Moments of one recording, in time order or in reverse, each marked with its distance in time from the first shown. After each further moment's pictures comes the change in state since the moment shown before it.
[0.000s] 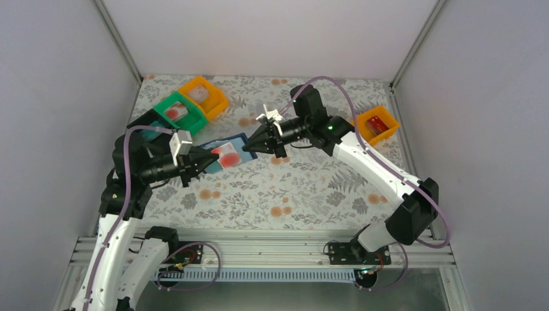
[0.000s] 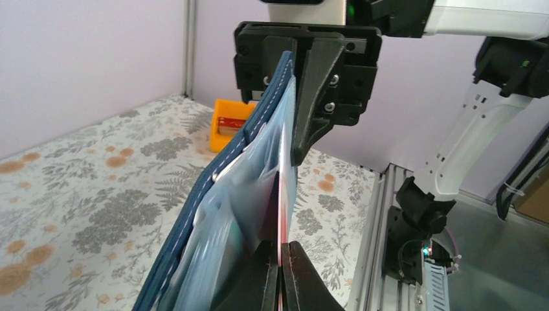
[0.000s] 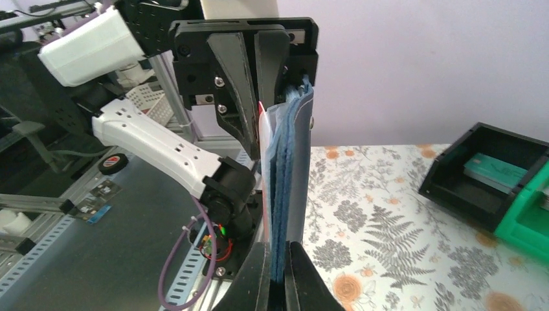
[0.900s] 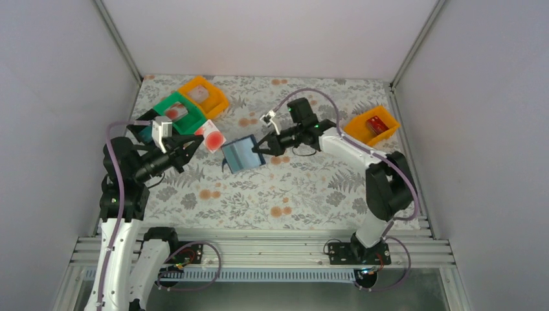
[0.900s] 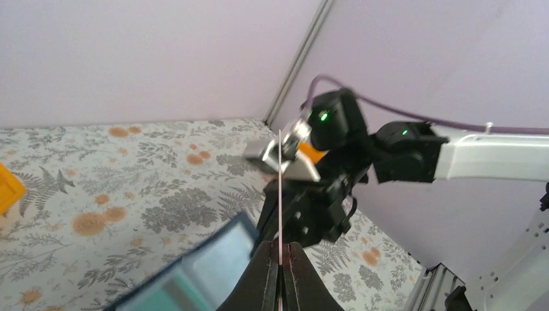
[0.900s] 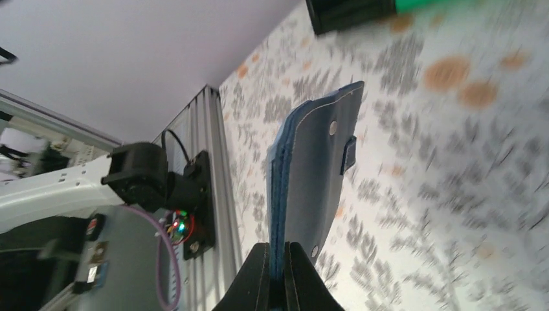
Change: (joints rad) left arm 0.136 -0.035 -0.045 0.138 -0.192 -0.371; right arm -0.131 0.192 -0.138 0.050 0.156 0.327
